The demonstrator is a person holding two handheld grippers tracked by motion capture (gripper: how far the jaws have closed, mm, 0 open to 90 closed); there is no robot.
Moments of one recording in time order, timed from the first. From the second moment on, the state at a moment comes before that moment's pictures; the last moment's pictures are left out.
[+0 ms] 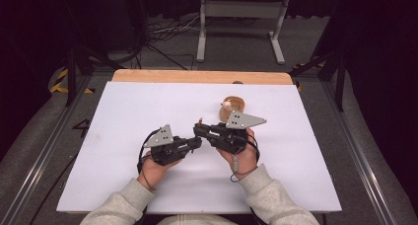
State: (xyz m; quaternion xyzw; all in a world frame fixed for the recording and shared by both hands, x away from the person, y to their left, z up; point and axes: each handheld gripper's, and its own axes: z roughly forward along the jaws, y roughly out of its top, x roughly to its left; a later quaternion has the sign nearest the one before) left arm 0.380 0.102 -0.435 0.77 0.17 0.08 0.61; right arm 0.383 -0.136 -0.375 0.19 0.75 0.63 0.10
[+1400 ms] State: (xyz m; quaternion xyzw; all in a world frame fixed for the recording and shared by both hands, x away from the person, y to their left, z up) left arm 0.359 0.165 -0.431 0.76 0.24 0.12 0.60; right arm 0.413 -0.168 -0.333 0.20 0.73 0.63 0.15
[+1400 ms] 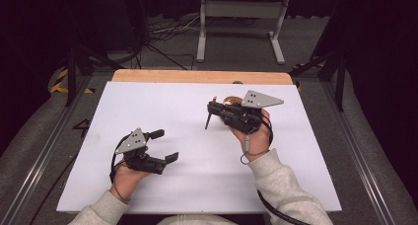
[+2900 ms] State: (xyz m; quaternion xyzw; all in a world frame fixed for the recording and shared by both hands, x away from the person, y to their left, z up) left arm 0.337 0.195 -0.444 0.75 0.25 0.11 0.60; right arm 0.480 -0.221 -0.315 0.31 0.71 0.59 0.24
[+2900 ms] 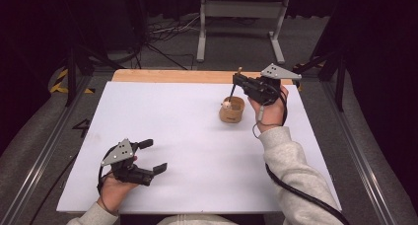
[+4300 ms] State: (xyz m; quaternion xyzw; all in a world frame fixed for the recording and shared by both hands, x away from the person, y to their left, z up) left arm 0.339 0.196 -0.447 0.75 0.26 0.10 0.60; right arm 0.503 -0.234 -0.357 0.35 0.71 0.57 0.25
